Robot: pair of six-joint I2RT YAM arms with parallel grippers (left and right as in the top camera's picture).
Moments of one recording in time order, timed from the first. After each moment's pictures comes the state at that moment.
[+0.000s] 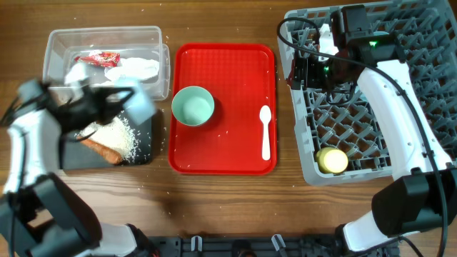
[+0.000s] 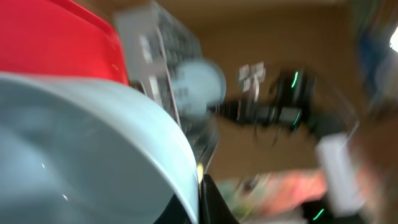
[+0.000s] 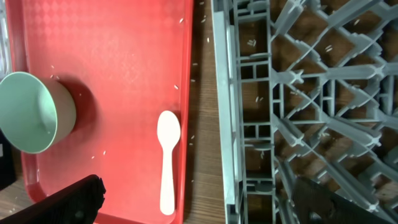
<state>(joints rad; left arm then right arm) 0.41 1.62 1.16 -0.91 1.41 0.06 0.14 1.73 1.61 -1.12 -0.18 0.17</state>
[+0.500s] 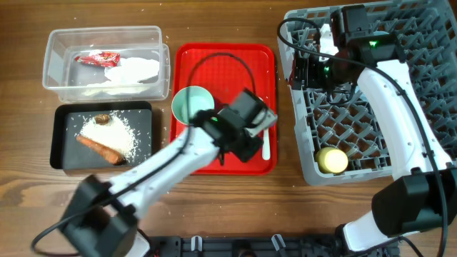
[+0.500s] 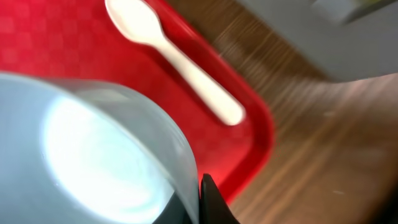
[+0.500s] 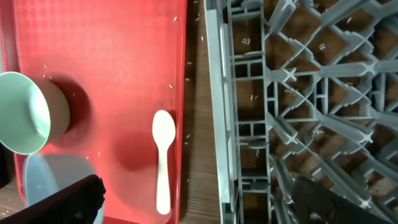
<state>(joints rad) -0.78 1.65 1.18 -0.71 0.10 0.03 0.14 1.73 1.61 -1.14 -0.17 0.17</state>
